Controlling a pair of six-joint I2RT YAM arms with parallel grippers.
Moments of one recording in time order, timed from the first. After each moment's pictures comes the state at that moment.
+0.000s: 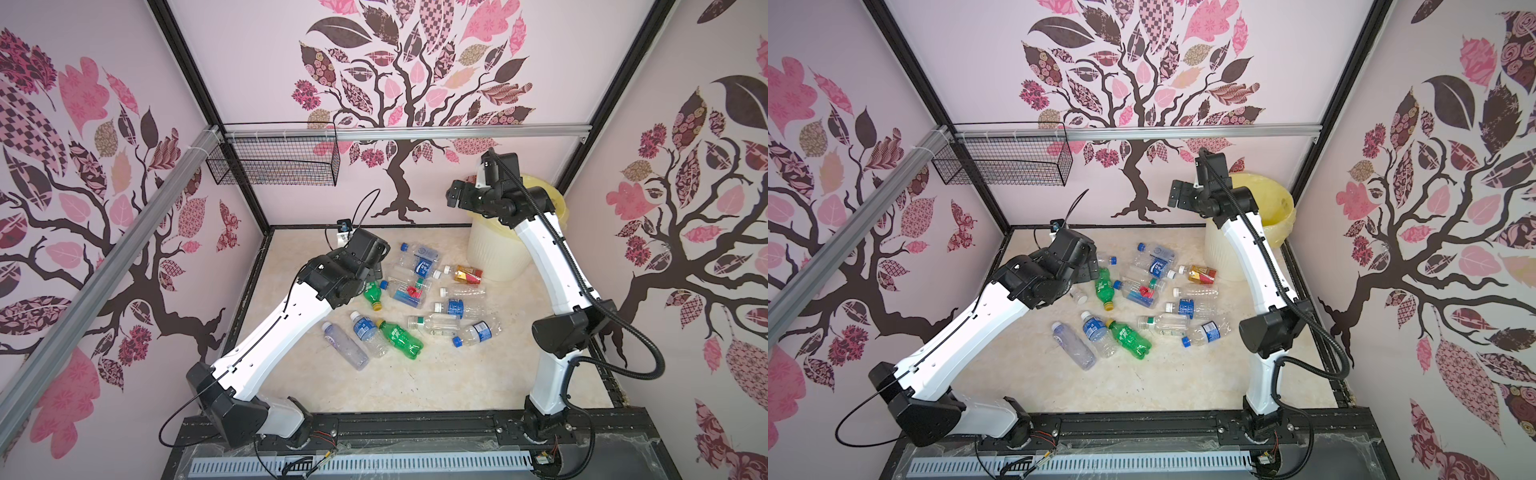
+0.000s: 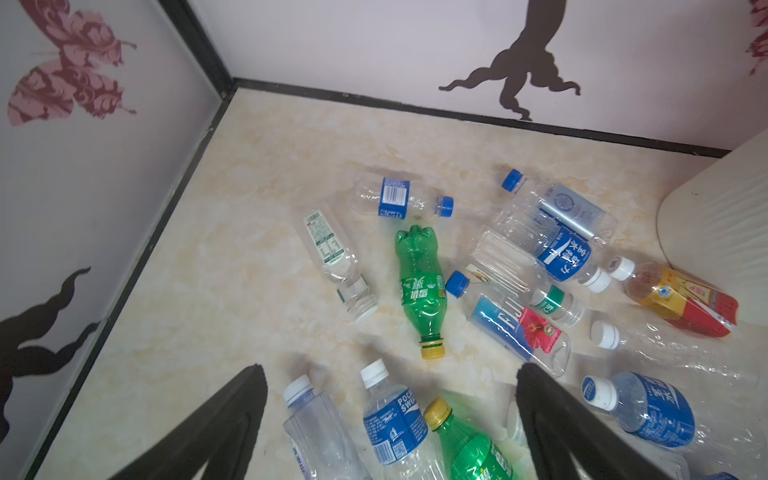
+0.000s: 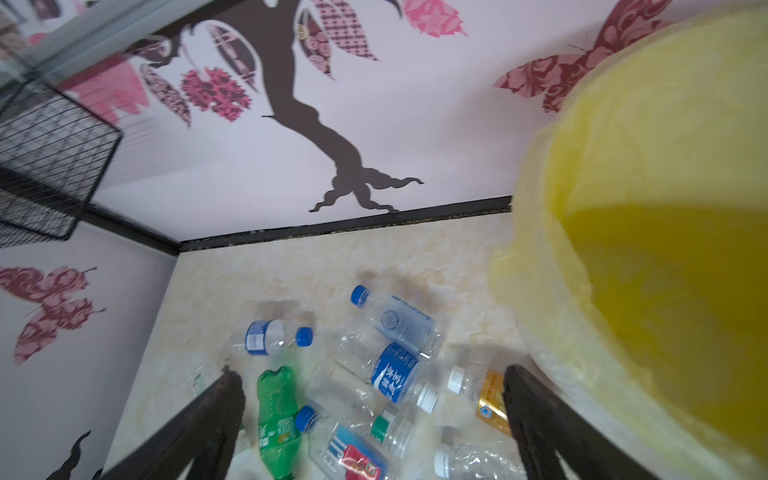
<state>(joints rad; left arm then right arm) -0.65 1.42 1.58 -1.09 -0.60 -0.68 0.38 1.88 2.29 -0.95 0.04 0.43</state>
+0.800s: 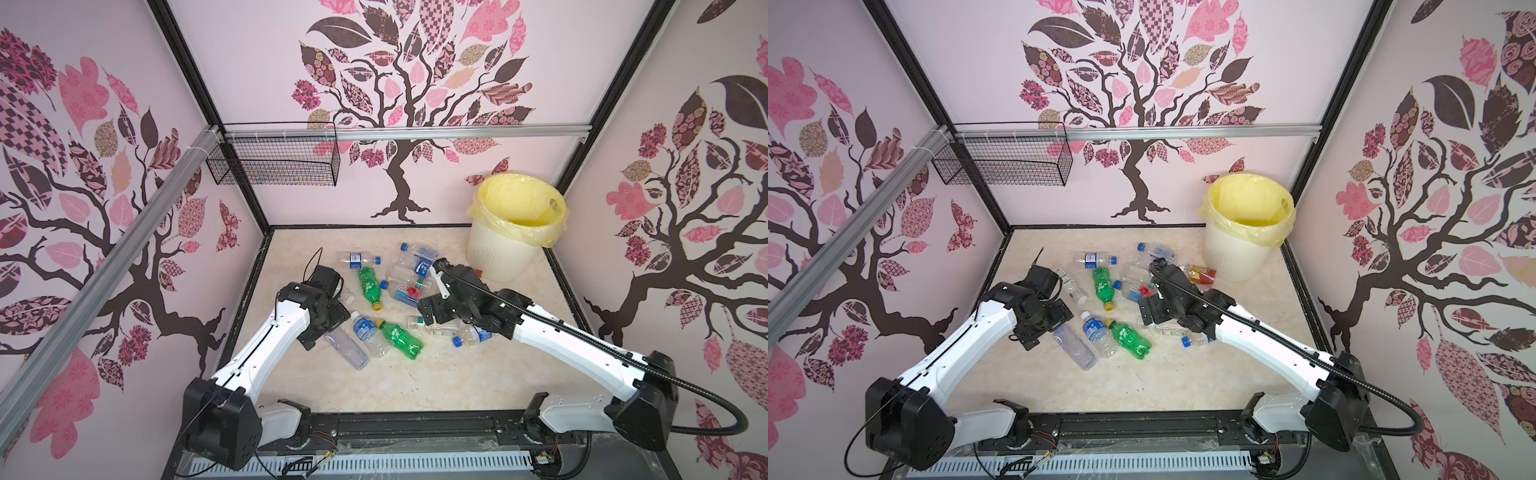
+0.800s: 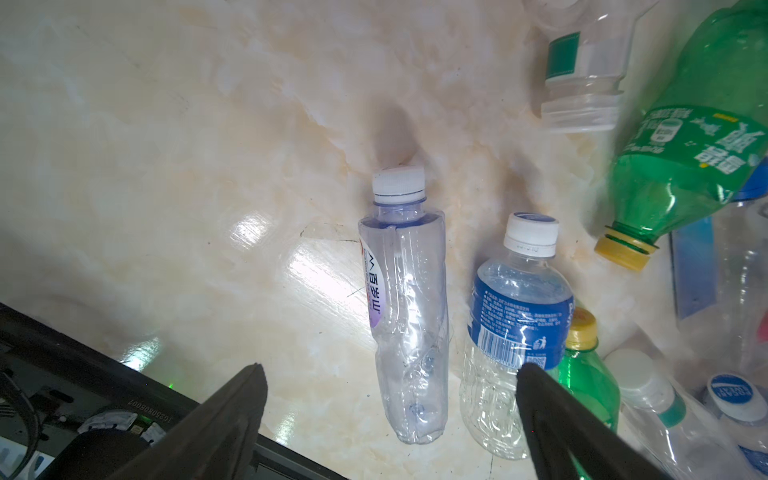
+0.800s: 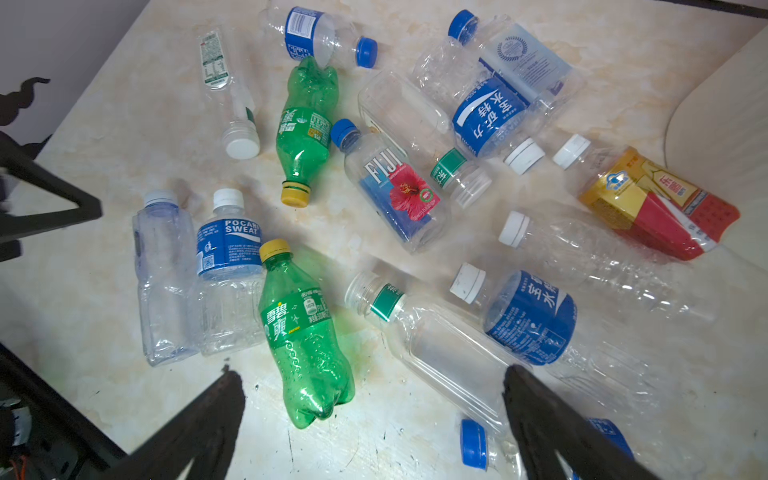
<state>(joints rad) -0.32 1.32 1.05 -1.12 -0.08 -1.00 0.81 1.29 1.12 -0.60 0.14 0.36</state>
